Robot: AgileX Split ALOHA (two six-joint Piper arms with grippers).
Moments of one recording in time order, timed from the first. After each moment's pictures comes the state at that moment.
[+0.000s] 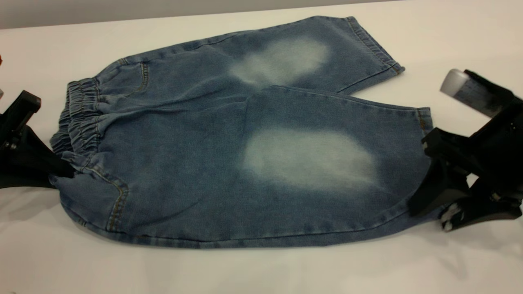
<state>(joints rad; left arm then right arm) 0.33 2.07 -0.74 -1.10 0.71 0.82 0.14 1.99 -0.57 1.32 0.58 -1.01</state>
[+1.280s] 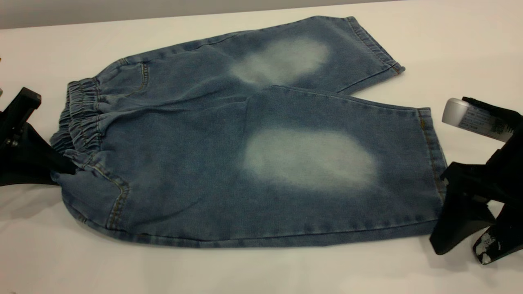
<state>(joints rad) 0.33 2.07 -0.74 -1.13 0.72 0.82 0.14 1.99 -0.57 0.98 0.55 -0.79</state>
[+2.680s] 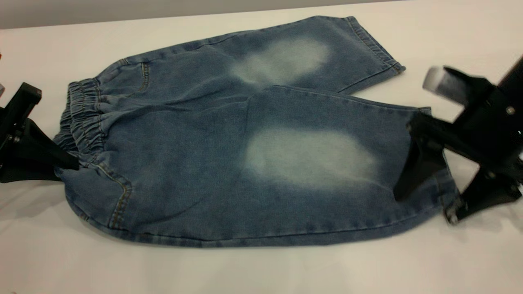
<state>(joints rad) 0.33 2.07 -0.74 -1.15 0.75 0.84 0.14 2.07 -0.79 0.90 0.62 -0.50</state>
